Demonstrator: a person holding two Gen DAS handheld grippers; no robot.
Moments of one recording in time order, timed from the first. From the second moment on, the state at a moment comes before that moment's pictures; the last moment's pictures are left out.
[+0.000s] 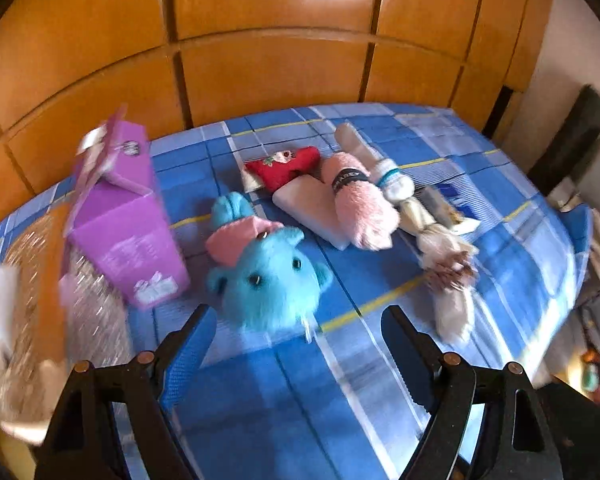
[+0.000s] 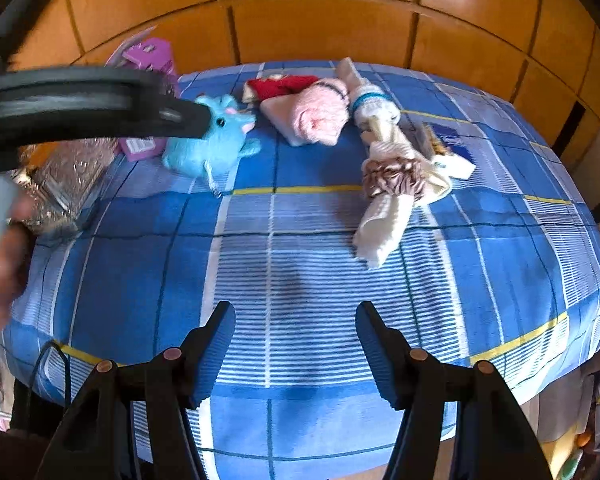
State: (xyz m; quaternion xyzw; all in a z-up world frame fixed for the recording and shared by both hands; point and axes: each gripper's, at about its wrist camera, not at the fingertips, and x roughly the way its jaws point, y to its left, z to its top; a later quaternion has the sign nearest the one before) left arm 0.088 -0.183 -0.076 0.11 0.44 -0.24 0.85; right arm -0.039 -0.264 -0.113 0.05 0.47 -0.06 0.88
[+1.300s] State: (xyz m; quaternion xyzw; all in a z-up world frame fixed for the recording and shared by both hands) left arm 0.211 -0.184 0.036 0.09 0.35 -0.18 0.91; right arm -0.039 -0.286 -0.118 0.10 0.47 -0.07 0.87
